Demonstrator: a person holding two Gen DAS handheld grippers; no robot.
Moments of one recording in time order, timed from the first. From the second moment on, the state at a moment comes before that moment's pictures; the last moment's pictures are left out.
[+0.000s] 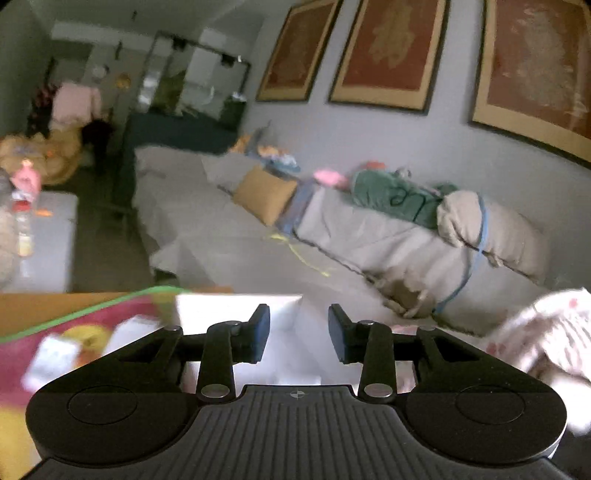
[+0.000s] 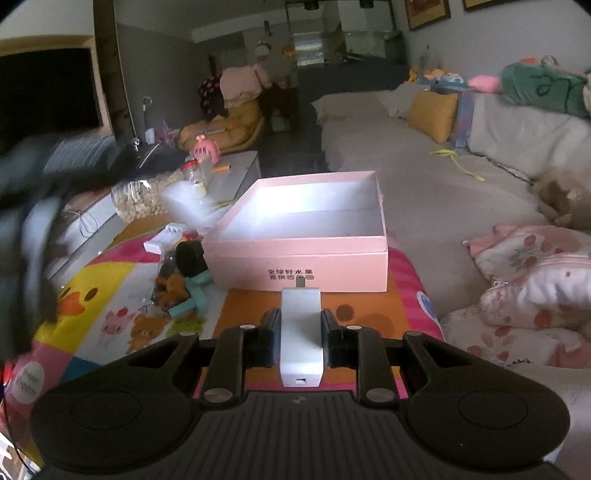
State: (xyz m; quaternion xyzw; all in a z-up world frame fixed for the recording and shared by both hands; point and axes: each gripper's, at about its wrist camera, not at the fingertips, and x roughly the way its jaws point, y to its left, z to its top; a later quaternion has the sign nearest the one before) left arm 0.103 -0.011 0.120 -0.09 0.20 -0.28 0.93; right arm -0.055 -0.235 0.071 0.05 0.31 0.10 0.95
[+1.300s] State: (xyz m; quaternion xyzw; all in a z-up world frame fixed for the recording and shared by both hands) left arm 0.054 0.101 0.039 -0.11 0.24 -0.14 0.95; right arm 0.024 -0.183 0.039 0.02 0.30 0.14 0.94
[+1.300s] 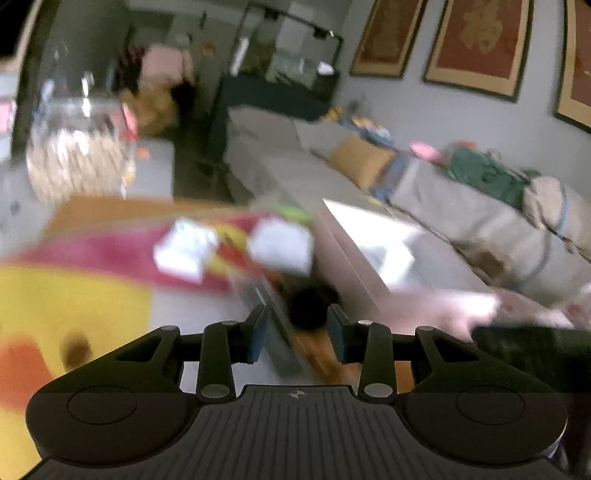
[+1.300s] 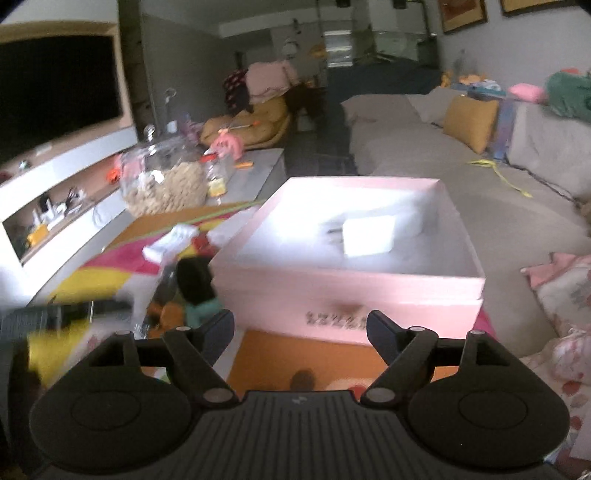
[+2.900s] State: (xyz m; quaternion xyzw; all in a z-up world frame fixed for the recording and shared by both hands) left arm 0.162 0.078 0.024 -0.07 0.41 -0.23 0.88; right arm 0.010 -0.165 0.014 -0.02 0.33 0.20 0.92
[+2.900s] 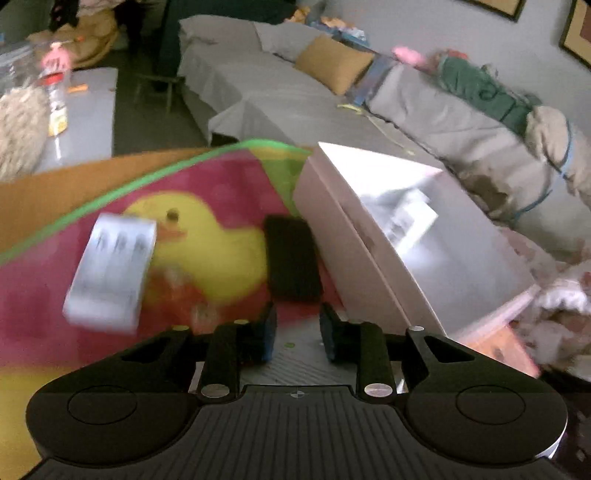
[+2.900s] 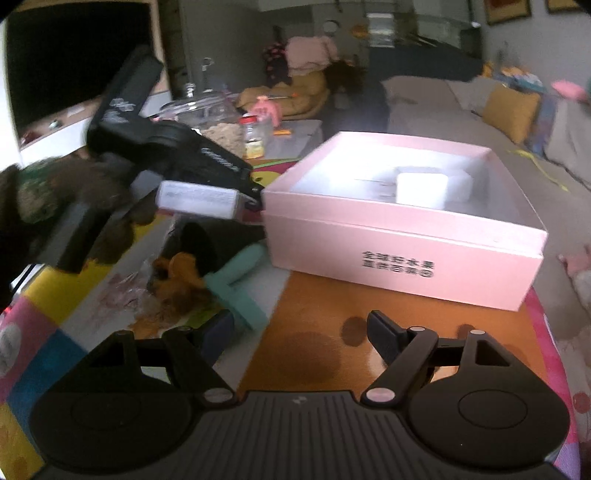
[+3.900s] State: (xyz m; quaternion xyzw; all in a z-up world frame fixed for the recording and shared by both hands) left arm -0.039 0.064 0.018 0.03 0.36 -0.26 0.90; right arm 0.014 -0.185 0.009 0.01 0.35 0.08 0.93
